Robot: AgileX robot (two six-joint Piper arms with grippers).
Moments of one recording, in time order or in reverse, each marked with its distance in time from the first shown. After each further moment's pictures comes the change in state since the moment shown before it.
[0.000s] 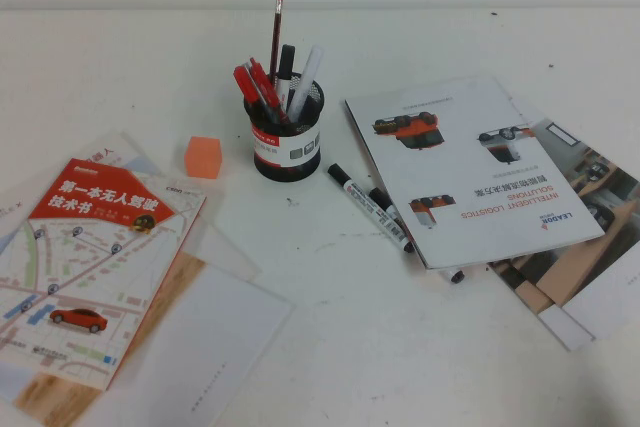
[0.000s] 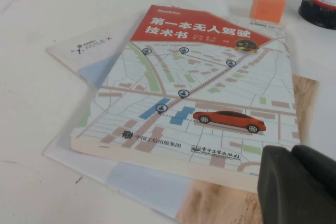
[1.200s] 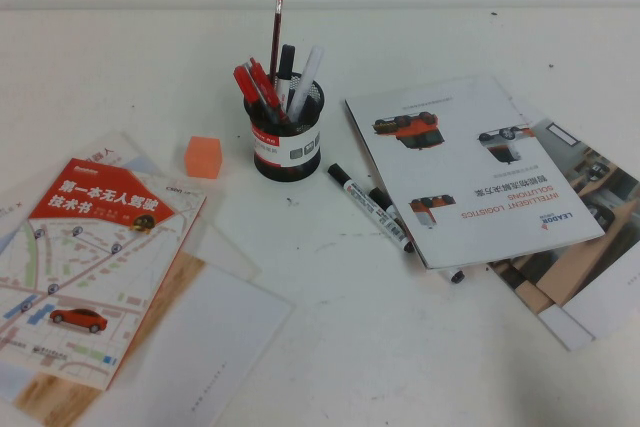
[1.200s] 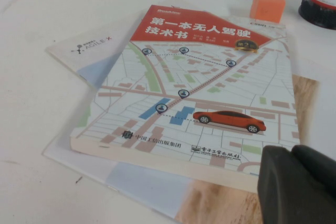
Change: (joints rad) right arm 0.000 0.000 0.000 1.037 -0.157 0.000; left arm 0.000 0.000 0.000 0.000 0.000 0.000
